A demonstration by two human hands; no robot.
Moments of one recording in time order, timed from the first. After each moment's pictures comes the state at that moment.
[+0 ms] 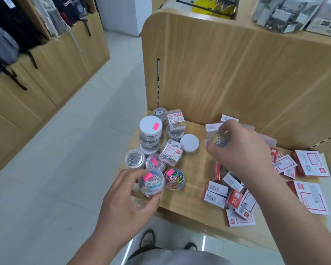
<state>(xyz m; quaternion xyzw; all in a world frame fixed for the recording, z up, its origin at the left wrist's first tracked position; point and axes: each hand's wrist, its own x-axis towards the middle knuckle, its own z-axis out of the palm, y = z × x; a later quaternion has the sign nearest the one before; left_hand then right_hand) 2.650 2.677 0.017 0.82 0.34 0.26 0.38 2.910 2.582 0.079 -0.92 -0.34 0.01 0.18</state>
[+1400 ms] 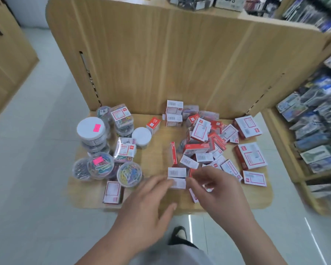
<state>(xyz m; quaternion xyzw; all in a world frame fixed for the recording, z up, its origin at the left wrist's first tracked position) 2.715 2.630 -0.008 0.92 0.06 0.12 0.37 2.838 2.462 0.032 -0.89 -0.19 0.12 0.39</state>
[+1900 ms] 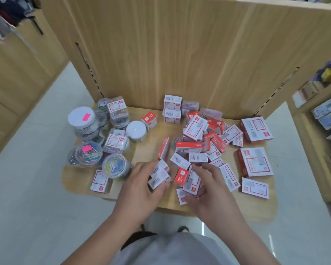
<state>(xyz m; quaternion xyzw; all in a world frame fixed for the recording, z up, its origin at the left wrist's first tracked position) 2.761 2.594 -0.035 0.85 0.27 0.14 0.42 2.879 2.414 -0.023 -0.86 -0.29 0.21 0.36</state>
